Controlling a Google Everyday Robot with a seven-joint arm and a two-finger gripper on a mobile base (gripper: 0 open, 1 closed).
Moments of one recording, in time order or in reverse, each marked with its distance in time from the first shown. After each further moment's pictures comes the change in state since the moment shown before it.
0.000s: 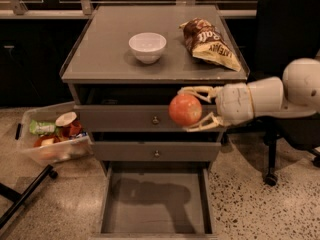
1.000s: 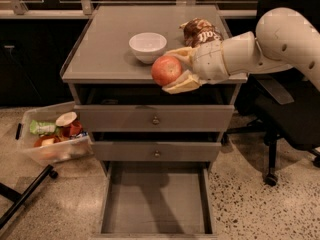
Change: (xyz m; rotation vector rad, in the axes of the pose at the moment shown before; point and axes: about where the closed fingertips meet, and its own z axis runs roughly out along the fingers) arm -0.014 -0.109 0.030 0.060 0.173 0.219
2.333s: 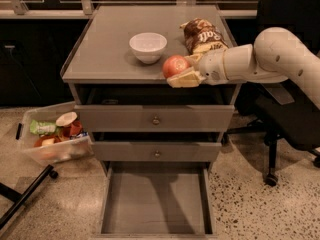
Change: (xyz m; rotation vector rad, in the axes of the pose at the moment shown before) arm 0.066 -0.041 0.010 0.133 -0.025 0.489
